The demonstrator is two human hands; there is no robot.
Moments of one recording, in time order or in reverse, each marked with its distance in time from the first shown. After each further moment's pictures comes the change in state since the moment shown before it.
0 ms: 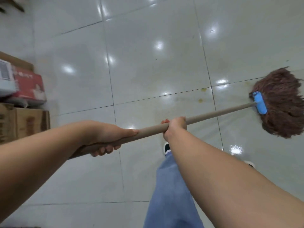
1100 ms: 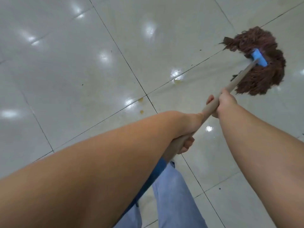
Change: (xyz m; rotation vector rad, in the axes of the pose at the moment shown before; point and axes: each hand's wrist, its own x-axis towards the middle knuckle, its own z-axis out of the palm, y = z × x) left_hand -0.036 0.431 0.144 -0.005 -0.125 0.347; right_hand 0.096 -0.391 -0.200 0.265 0.181 -0.308
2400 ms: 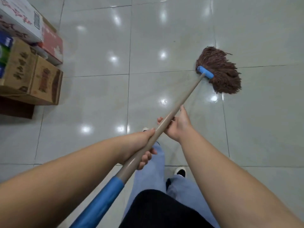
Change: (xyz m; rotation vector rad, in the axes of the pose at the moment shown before) left_hand -0.116 -0.651 0.199 -0.777 0.080 0.026; right_hand -0.309 0.540 -0.247 -0.576 -0.712 0.277
